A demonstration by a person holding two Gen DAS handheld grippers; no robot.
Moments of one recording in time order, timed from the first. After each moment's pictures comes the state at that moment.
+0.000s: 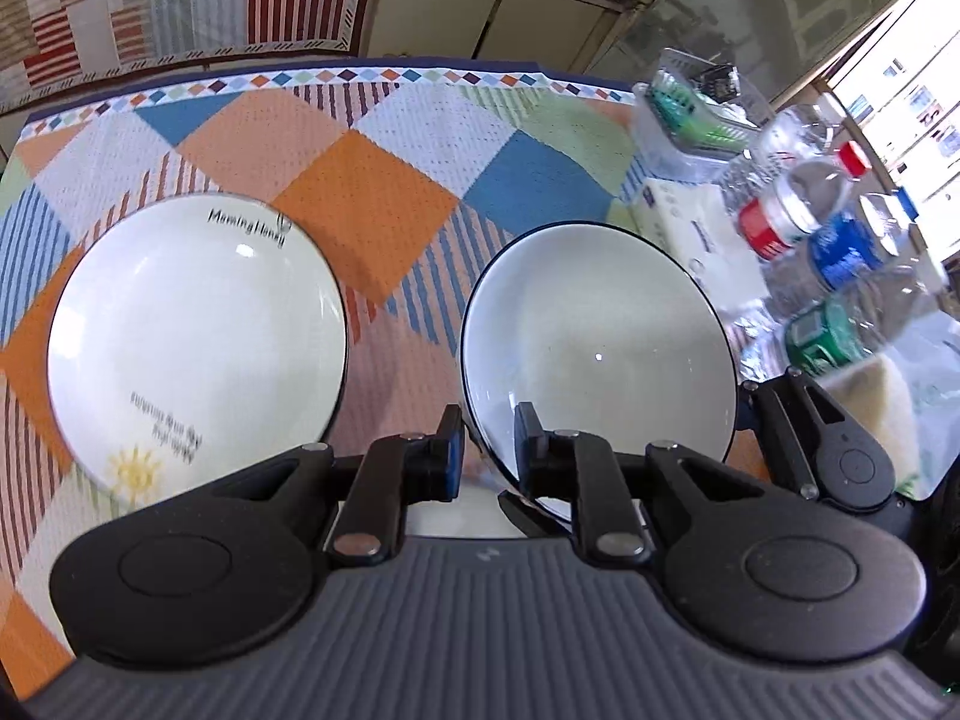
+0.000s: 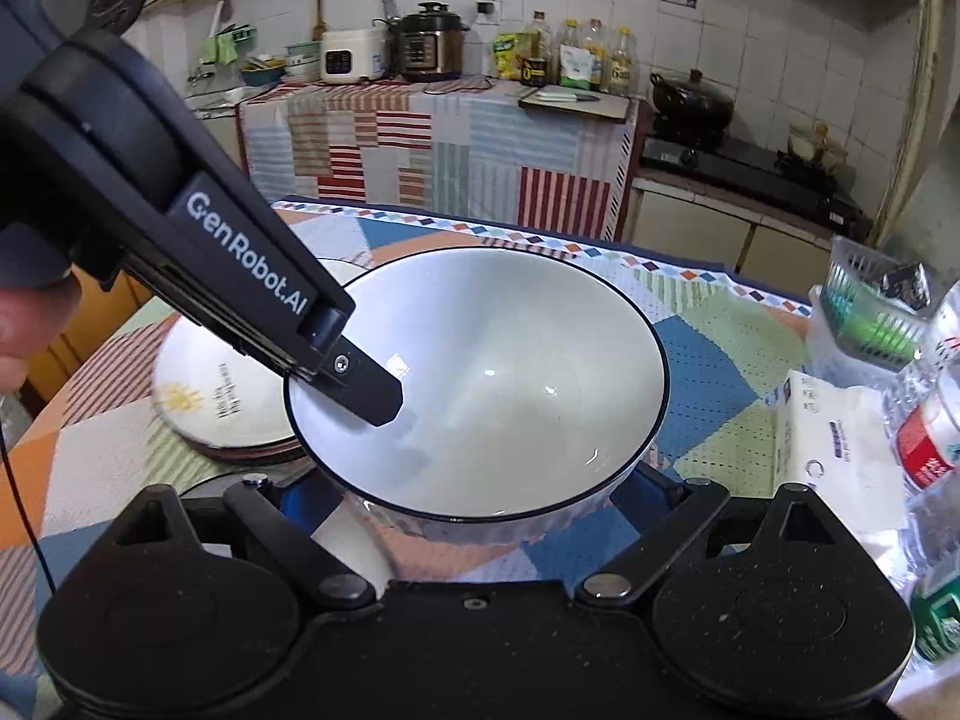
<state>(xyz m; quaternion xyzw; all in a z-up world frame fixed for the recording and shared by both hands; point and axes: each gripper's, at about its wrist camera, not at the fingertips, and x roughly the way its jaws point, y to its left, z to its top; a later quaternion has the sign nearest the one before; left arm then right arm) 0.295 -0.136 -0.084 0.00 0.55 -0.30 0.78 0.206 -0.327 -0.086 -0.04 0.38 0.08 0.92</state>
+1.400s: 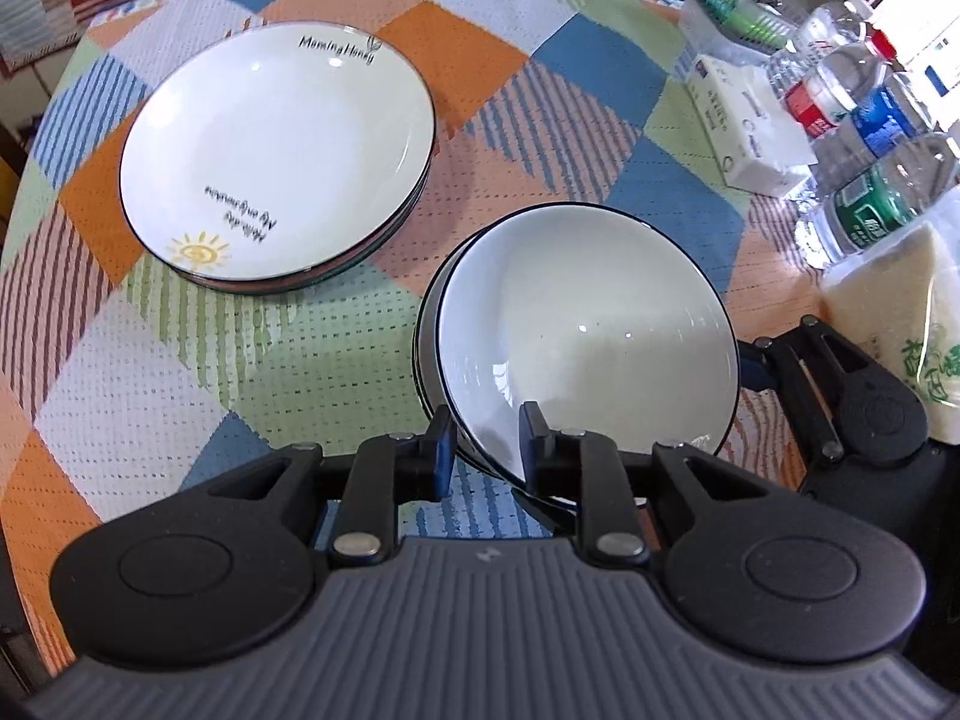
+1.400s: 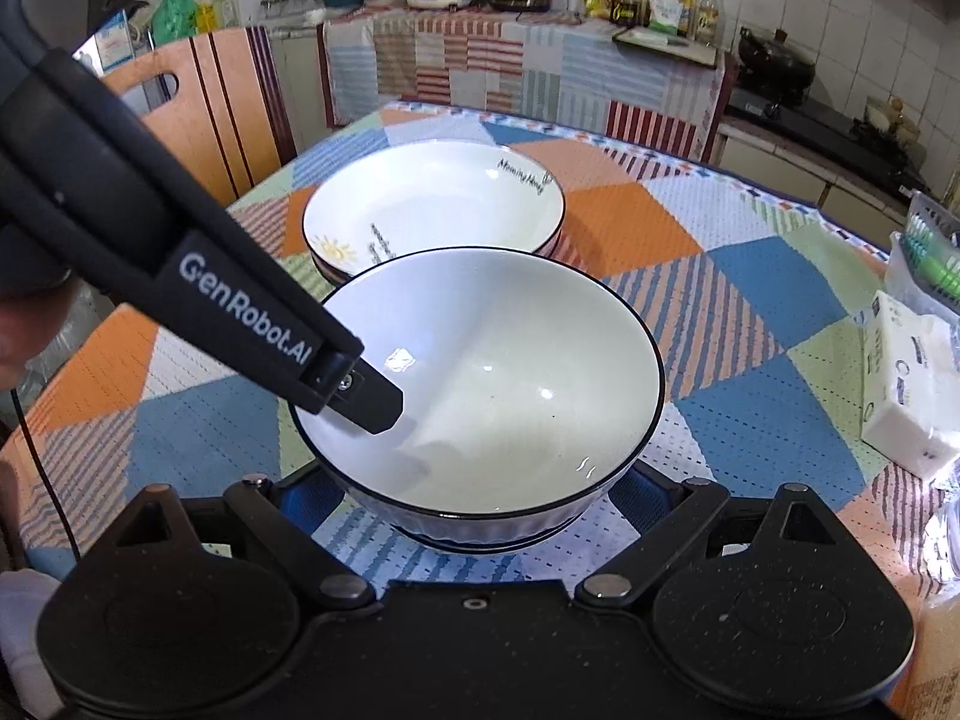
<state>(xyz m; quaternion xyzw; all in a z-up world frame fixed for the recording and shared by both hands) 0.225 -0.084 -0.126 0.03 0.59 -0.25 0.77 0.150 -0.271 -0.106 -0.06 0.45 0.14 0.88</state>
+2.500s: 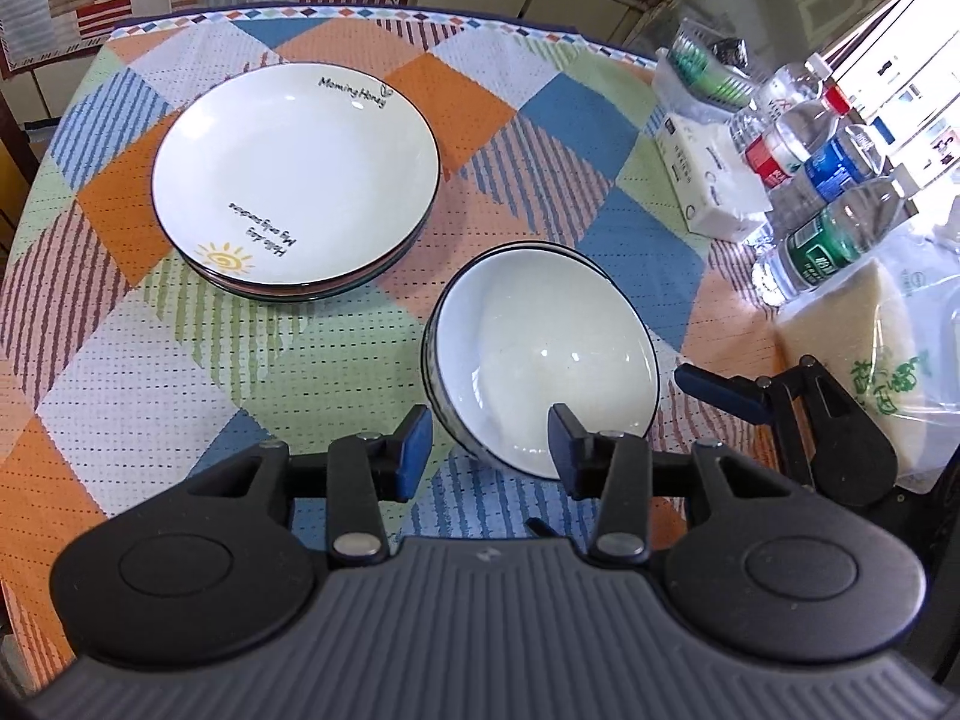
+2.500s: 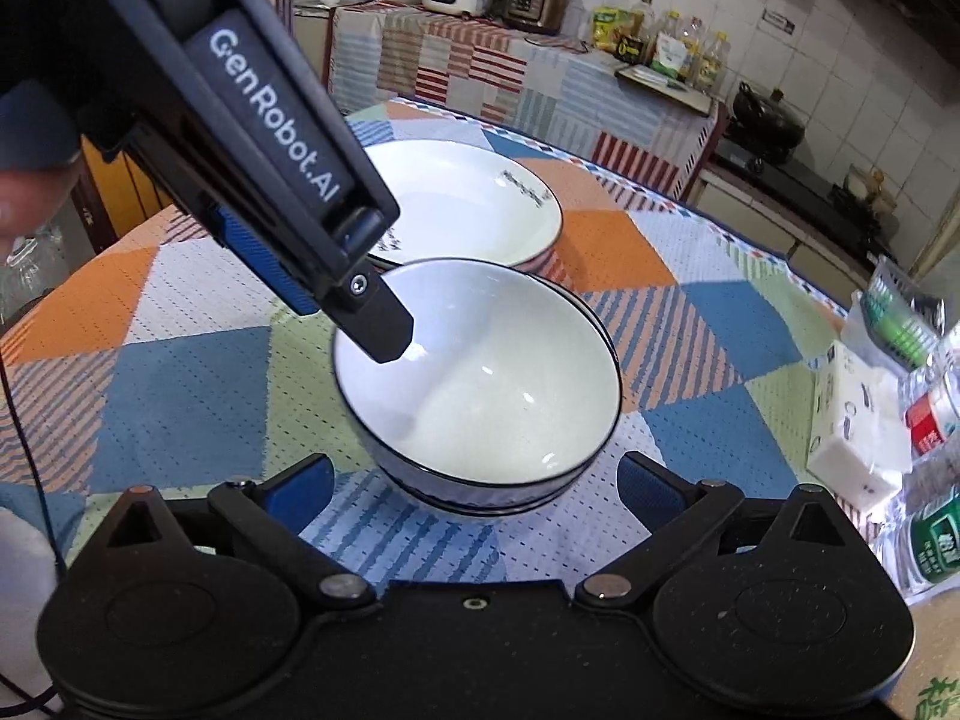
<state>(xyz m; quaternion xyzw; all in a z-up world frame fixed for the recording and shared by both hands) 0.204 -0.047 -0.099 -0.02 0.54 -0.27 0.79 0.112 -0.248 -0.093 -0.15 0.42 0.12 0.89</state>
